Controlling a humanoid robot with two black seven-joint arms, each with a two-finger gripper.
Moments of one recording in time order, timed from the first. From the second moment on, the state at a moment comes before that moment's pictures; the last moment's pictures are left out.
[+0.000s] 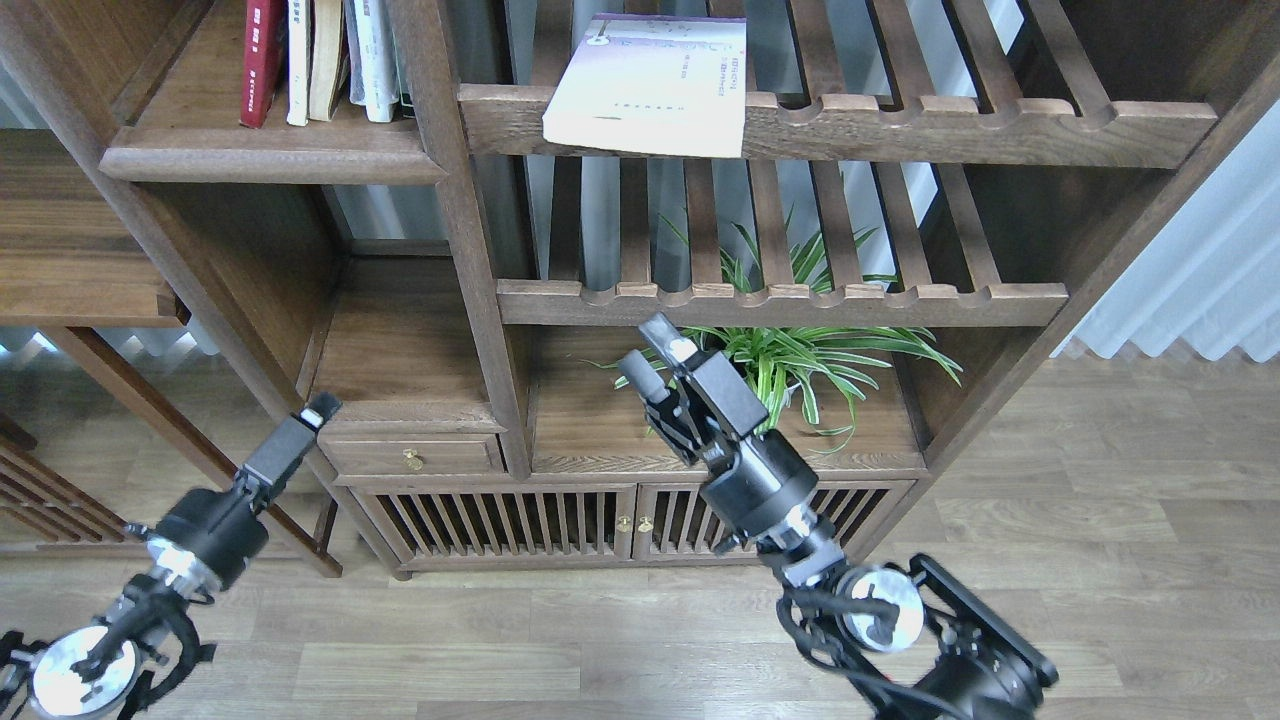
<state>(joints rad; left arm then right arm) 0.02 0.17 -1.46 -1.07 0.18 -0.49 0.27 0.23 0.02 0.98 1.35 0.20 0.53 -0.09</state>
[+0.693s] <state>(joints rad) 0.06 0.17 -1.46 -1.06 0.18 -0.49 0.27 0.42 0.02 0.98 1.34 0.20 0.36 0.04</state>
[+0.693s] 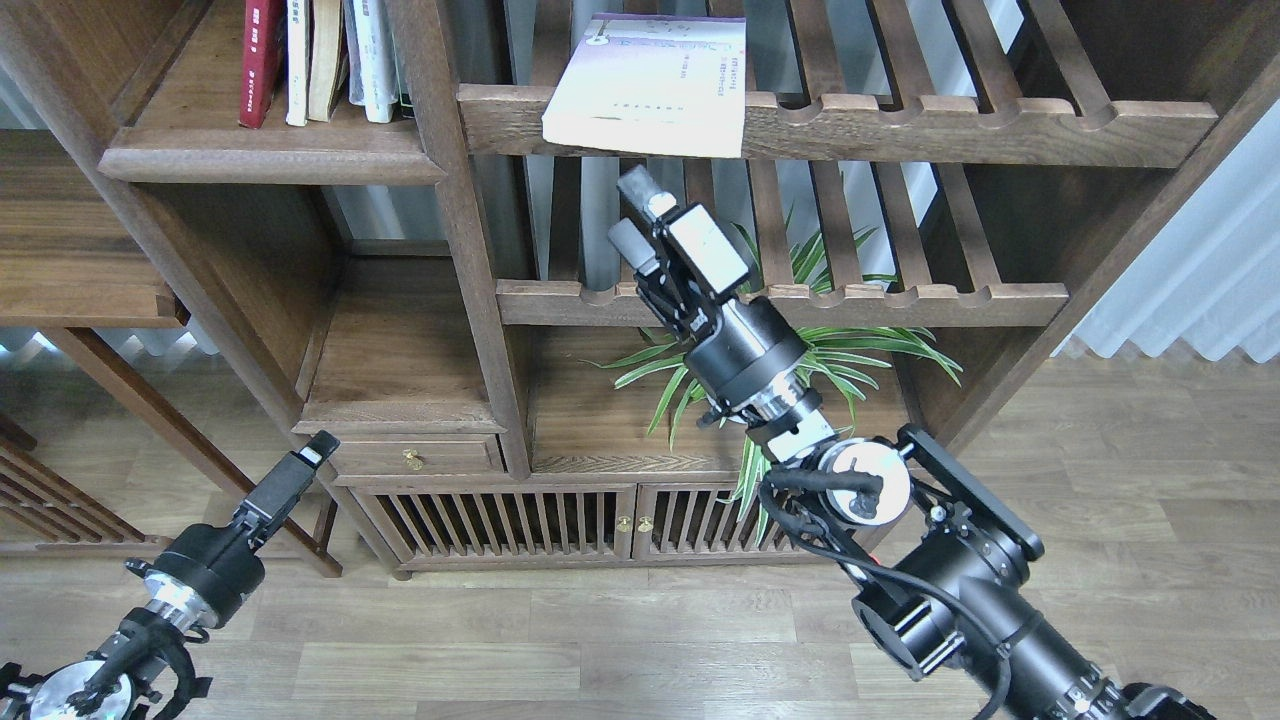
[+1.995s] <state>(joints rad) 0.04 0.16 -1.46 -1.03 0.18 -0.49 0.27 0.57 0.02 1.00 1.25 0.20 0.25 0.04</state>
